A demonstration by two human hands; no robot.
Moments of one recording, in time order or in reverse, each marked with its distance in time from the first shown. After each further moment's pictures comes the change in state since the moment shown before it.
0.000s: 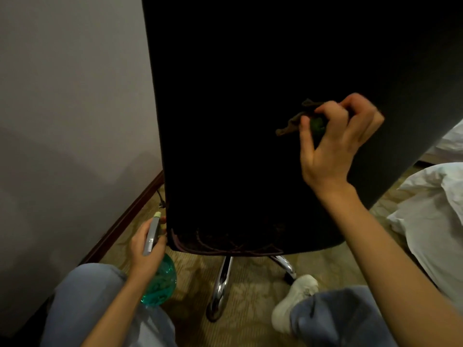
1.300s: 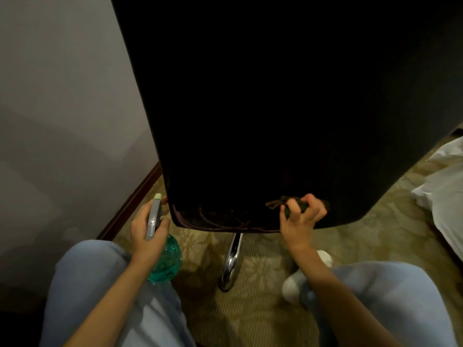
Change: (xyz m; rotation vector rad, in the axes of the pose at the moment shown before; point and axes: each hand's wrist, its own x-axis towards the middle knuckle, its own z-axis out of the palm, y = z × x) left_hand -0.007 -0.024 0.007 0.177 0.053 -0.055; right_hand -0.253 0.030 -0.006 -0.078 -0.316 0.187
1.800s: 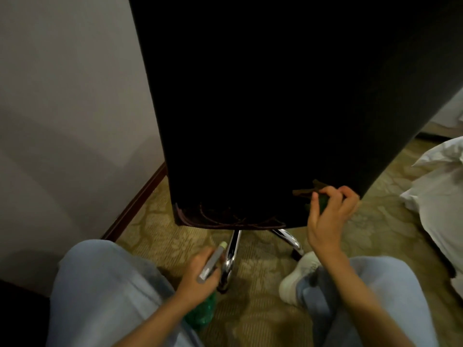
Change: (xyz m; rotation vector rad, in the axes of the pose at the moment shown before) left_hand -0.097 0.012 0.035 -0.040 -0.603 0.007; right_hand 0.045 -0.005 -0.083 0.081 0.047 0.248
